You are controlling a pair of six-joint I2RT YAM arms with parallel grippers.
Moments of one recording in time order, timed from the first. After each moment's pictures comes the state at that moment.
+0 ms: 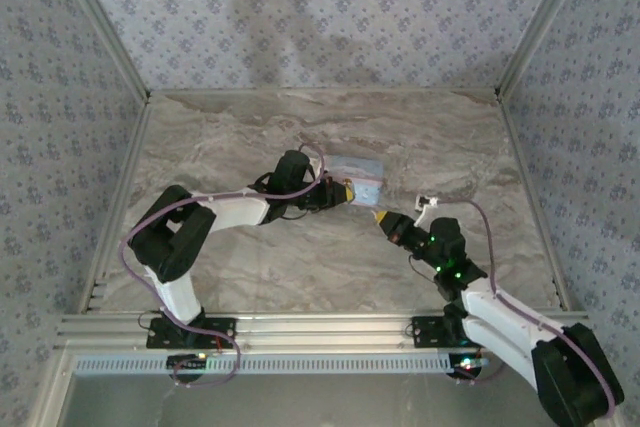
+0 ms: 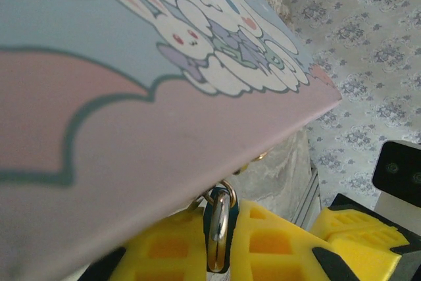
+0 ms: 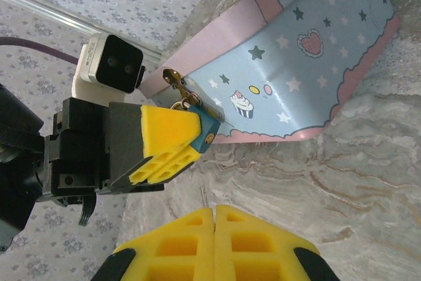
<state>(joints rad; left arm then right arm) -0.71 1.77 0.94 0.29 0.56 -0.94 0.46 0.82 0.09 0.49 -0.26 1.00</state>
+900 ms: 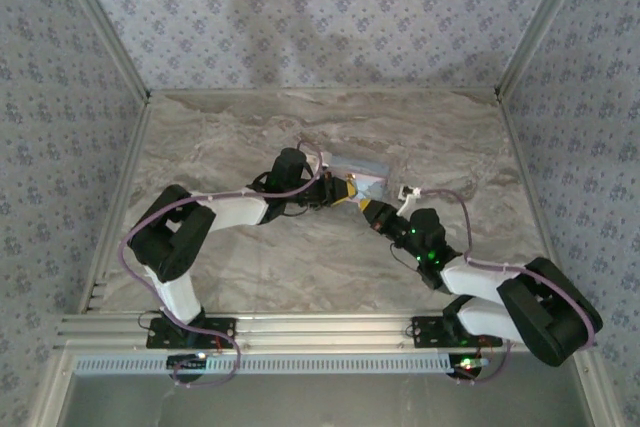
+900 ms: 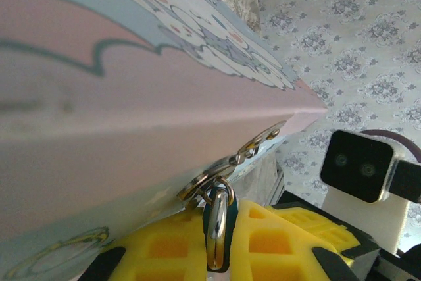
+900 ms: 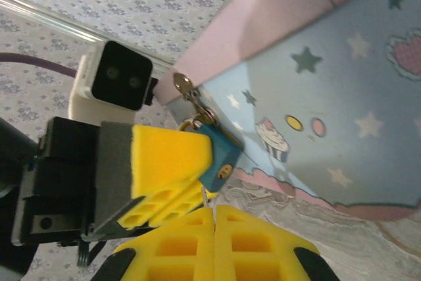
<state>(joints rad) -0.70 1.77 0.93 0.39 0.62 -1.04 0.57 1.20 0.17 0.85 -0.15 1.07</state>
